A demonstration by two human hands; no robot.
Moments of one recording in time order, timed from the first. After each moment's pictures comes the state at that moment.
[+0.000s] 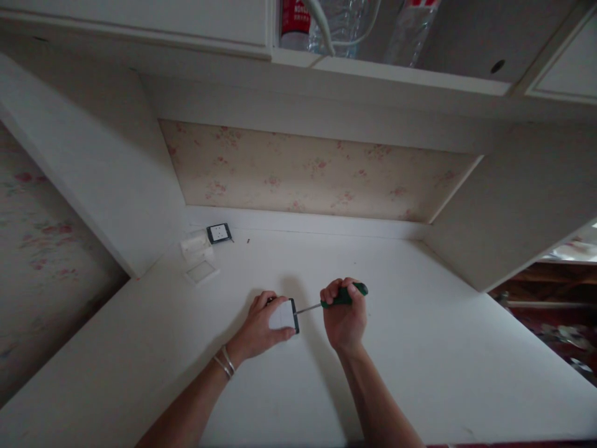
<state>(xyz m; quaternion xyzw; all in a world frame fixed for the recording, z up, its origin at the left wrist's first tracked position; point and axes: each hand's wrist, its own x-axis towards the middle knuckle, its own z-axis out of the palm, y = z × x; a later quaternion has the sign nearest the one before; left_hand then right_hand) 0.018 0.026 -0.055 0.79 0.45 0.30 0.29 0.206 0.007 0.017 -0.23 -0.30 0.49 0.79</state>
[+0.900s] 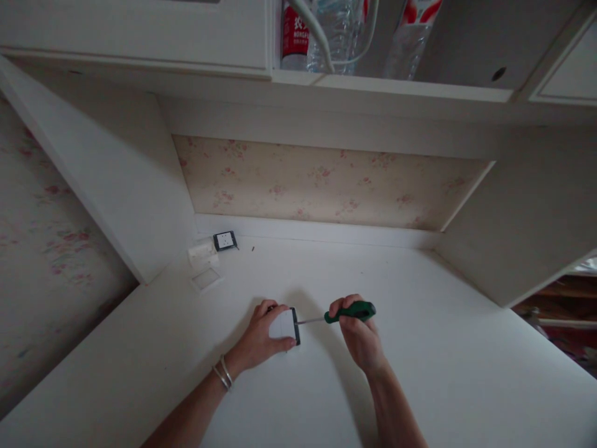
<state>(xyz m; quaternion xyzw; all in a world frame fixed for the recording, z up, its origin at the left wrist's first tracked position) 0.018 0.024 -0.049 0.77 0.47 0.30 0.32 0.256 0.001 -0.015 -0.26 -0.47 0.55 0.64</state>
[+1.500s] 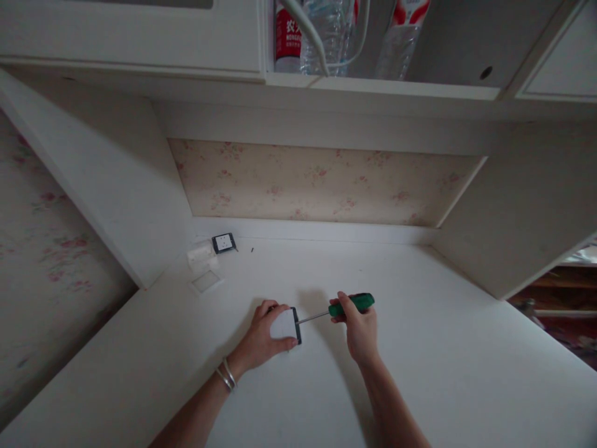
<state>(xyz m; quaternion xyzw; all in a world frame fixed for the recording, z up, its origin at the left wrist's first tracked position) 0.017 0.024 -0.050 0.77 0.47 0.29 0.32 0.247 0.018 -0.031 -0.53 -0.33 0.39 0.68</state>
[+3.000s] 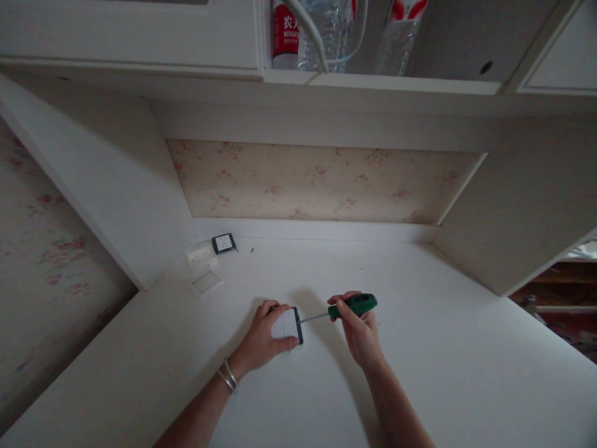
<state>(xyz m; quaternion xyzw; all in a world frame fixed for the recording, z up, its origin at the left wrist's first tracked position) 0.017 0.024 -0.049 0.77 0.47 0.31 0.31 0.245 0.008 -0.024 -0.35 -0.38 0.50 0.69</state>
